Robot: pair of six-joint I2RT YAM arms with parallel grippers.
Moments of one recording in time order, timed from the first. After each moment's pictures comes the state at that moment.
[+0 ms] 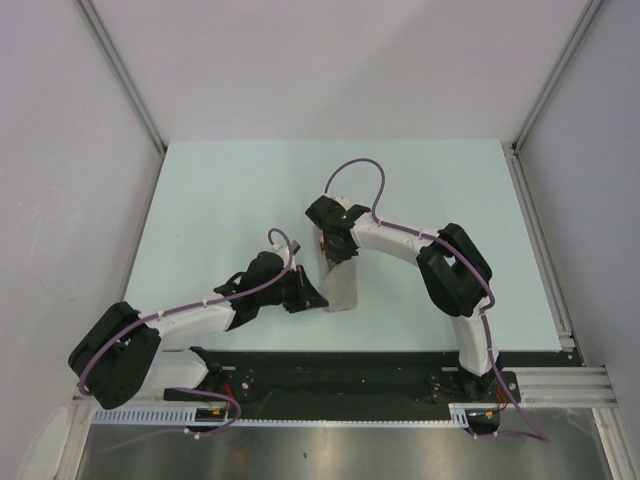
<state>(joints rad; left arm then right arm) -0.71 1.24 0.43 0.19 0.35 -0.94 0.81 2.06 1.56 -0.67 0.26 0.62</state>
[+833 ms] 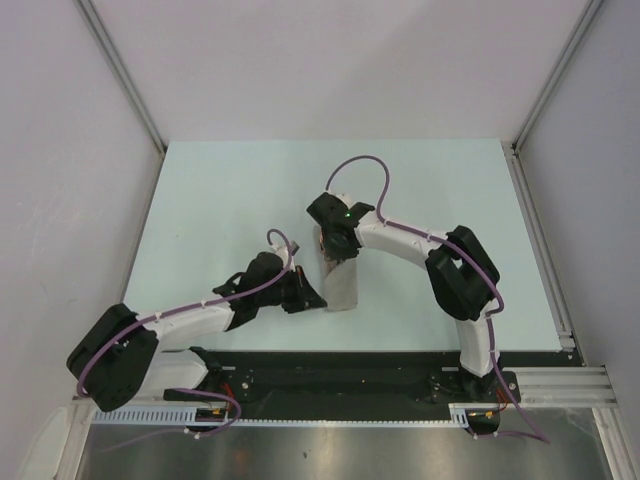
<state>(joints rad) -0.71 1.23 0.43 0.16 0.34 -0.93 0.82 2.00 1.54 -0.69 0.24 0.64</state>
